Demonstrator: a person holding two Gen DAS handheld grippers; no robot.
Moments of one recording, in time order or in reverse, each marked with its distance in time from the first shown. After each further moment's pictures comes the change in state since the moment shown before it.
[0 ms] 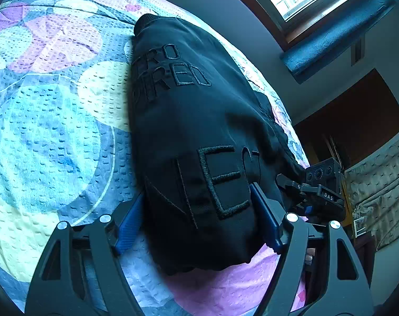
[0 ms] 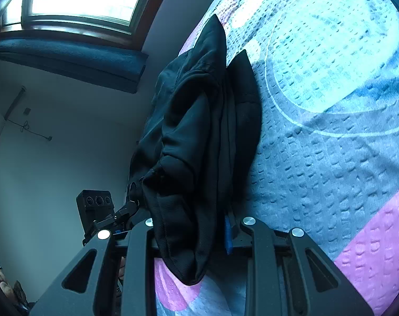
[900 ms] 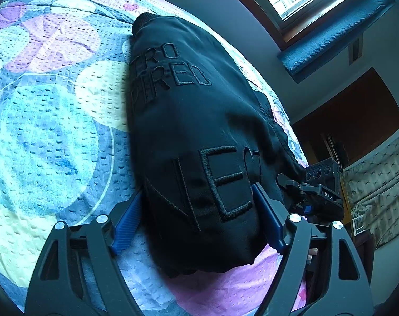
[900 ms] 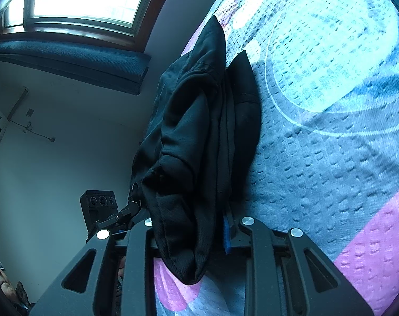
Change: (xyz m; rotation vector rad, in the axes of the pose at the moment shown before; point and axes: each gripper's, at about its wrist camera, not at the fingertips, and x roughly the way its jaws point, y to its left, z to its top) left arm 0.001 0.001 0.000 0.008 0.004 -0.019; right arm -0.008 -0.007 0.002 0.001 -0.001 0.023
